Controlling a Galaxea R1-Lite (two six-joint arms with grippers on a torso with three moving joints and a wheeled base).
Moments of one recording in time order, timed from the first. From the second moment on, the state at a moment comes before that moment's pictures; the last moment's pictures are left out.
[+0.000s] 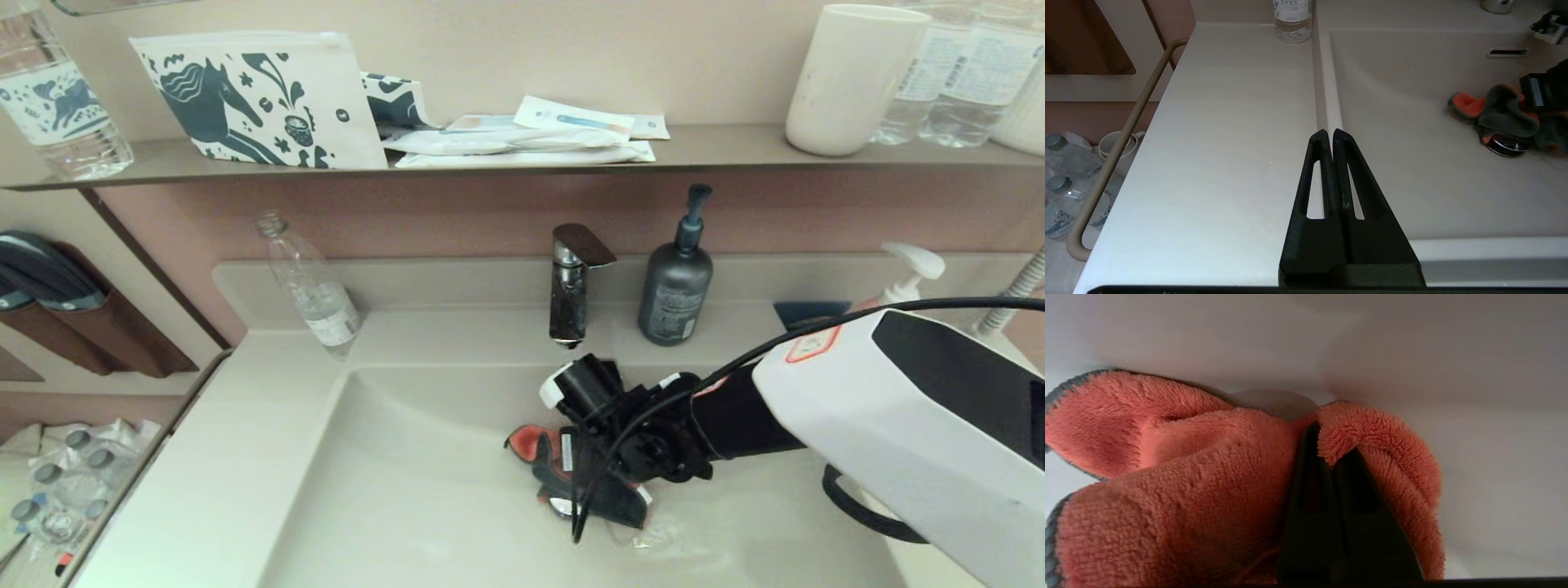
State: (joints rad) left arm 0.00 0.00 0.00 0.00 -0.01 0.00; right arm 0.73 2.33 -1.48 0.12 -0.39 0.57
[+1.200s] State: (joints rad) left arm 0.00 0.00 0.00 0.00 -0.01 0.00; right arm 0.61 2.04 -0.97 0.29 -0.41 0.53
